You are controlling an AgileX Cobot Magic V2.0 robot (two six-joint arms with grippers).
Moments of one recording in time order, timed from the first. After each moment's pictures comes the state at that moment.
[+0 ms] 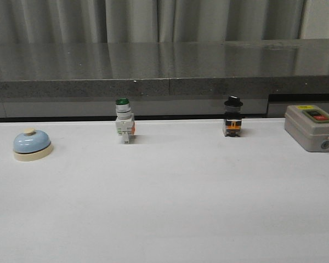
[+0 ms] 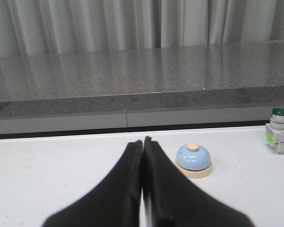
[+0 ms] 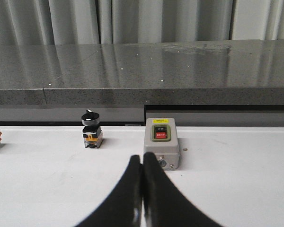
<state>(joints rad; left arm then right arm) 0.00 0.00 0.00 0.11 0.09 -0.04 0.07 -0.01 0.03 0.00 0.05 0.04</state>
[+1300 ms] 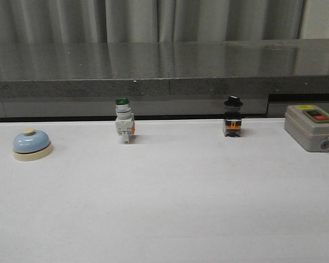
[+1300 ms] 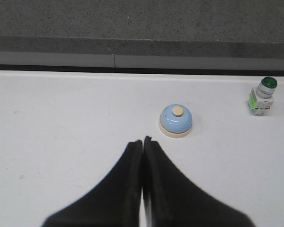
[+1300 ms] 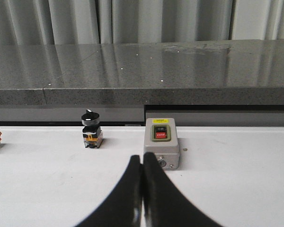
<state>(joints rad) 0.00 0.70 -0.76 0.03 0.67 -0.04 0.07 -0.01 0.03 0.00 0.05 0.04</state>
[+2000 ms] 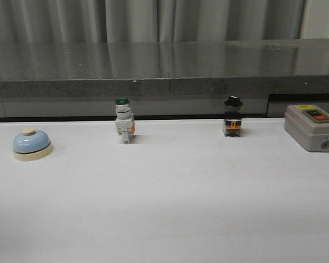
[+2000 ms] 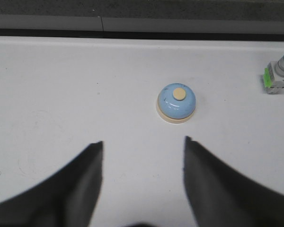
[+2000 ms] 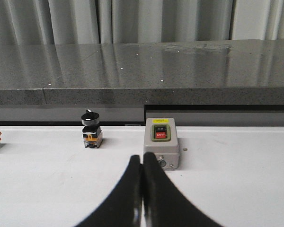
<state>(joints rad) 0.00 1.03 -0.90 -0.01 0.68 0.00 0.07 -0.01 0.03 0.00 0.05 0.04</state>
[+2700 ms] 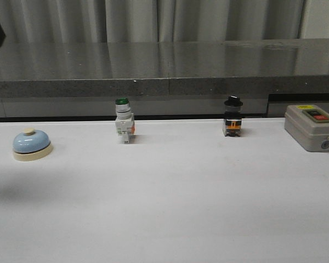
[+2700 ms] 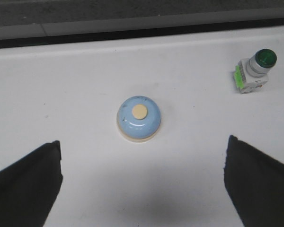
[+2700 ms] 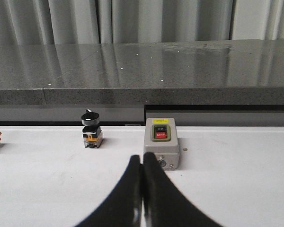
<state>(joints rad) -0.12 1.38 -1.11 -0.05 0.67 0.03 0.07 -0.01 0.03 0.00 0.05 0.04</state>
